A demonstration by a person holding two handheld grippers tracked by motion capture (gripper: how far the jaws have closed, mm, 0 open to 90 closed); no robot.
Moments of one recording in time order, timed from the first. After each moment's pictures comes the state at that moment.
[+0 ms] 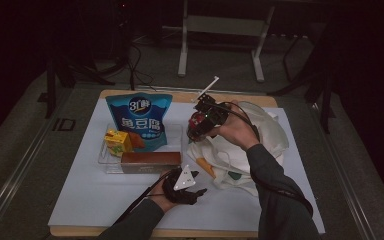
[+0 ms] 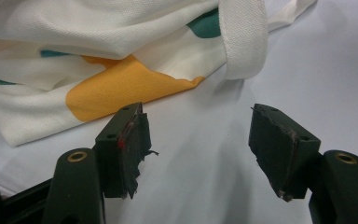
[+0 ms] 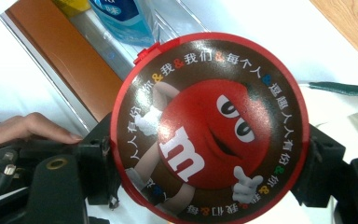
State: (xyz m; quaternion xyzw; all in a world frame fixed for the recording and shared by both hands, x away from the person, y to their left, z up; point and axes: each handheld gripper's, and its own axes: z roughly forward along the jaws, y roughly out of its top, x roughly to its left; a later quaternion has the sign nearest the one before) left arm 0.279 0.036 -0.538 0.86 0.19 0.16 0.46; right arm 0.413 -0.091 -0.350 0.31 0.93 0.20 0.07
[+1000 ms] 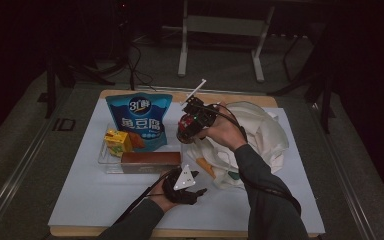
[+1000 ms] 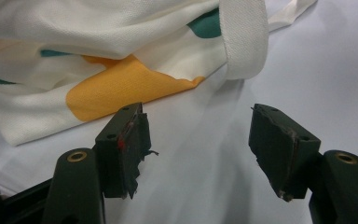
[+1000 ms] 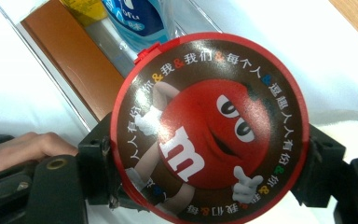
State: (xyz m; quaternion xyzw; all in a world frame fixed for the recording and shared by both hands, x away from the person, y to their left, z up) left arm 0.279 0.036 -0.538 0.85 0.19 0.16 0.46; right arm 0.414 -0.063 -0.362 0.30 0.93 0.21 0.06
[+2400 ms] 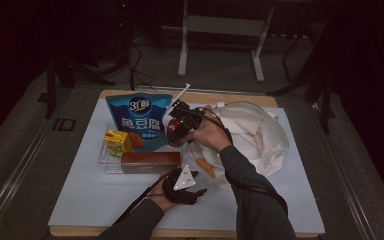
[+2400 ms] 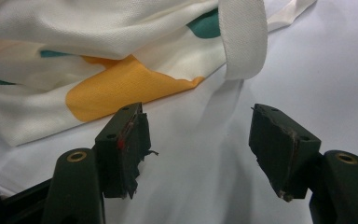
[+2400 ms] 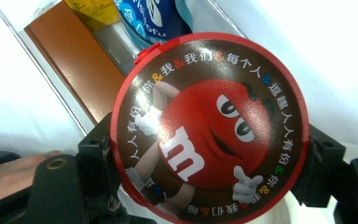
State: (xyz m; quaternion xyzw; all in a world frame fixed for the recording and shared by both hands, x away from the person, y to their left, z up) left arm 0.279 0.036 -0.538 0.85 0.19 0.16 0.46; right arm 0.416 -0.029 -0.381 0.29 0.93 0.20 0.05
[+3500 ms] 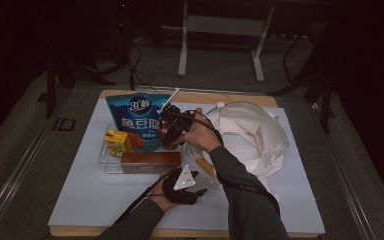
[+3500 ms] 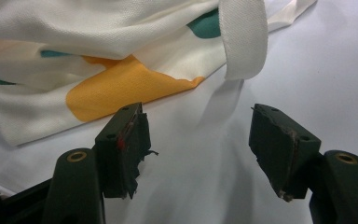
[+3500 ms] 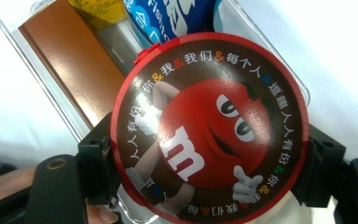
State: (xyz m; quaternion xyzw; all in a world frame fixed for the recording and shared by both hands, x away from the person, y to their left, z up) left arm 0.279 0.036 -0.538 0.85 0.19 0.16 0.46; right arm 0.418 -0.006 -0.397 0.28 0.94 0.18 0.05
